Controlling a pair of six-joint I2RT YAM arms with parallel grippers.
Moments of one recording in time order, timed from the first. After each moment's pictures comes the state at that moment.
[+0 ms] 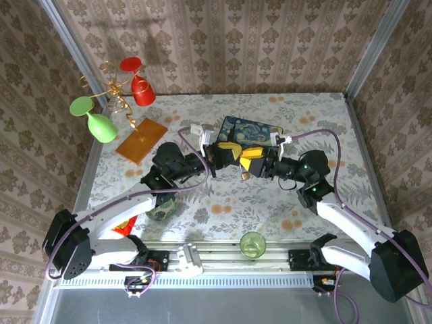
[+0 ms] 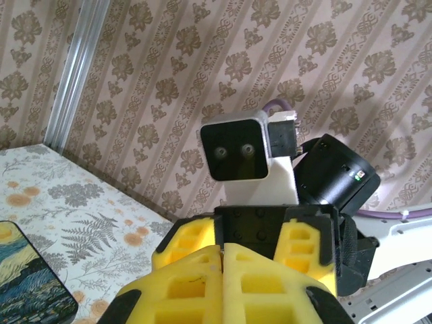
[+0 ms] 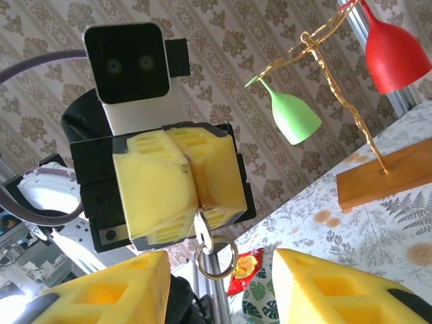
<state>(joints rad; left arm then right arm) -0.84 1.21 0.80 0.59 0.52 -0.54 0.42 1.06 0.55 0.74 -0.82 0.76</state>
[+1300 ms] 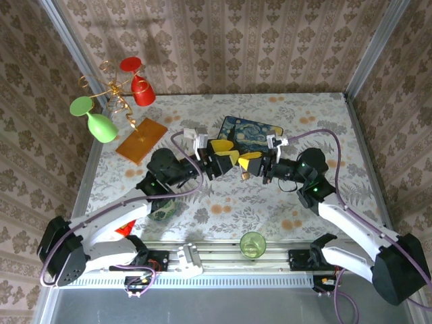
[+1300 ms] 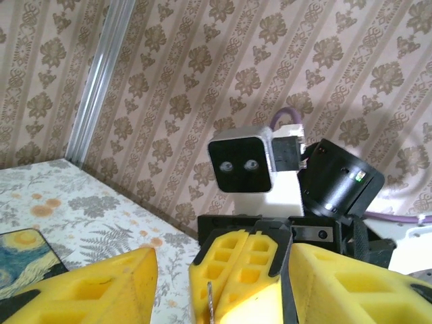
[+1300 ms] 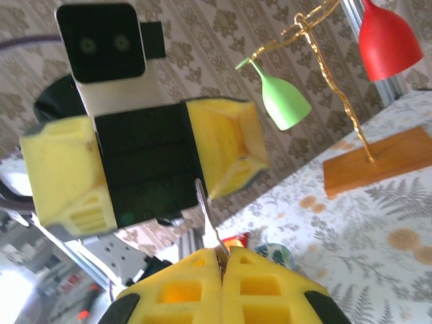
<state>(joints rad) -0.84 1.12 0.74 0.57 0.45 -0.51 0.44 1.00 0.59 0.51 -0.81 0.60</state>
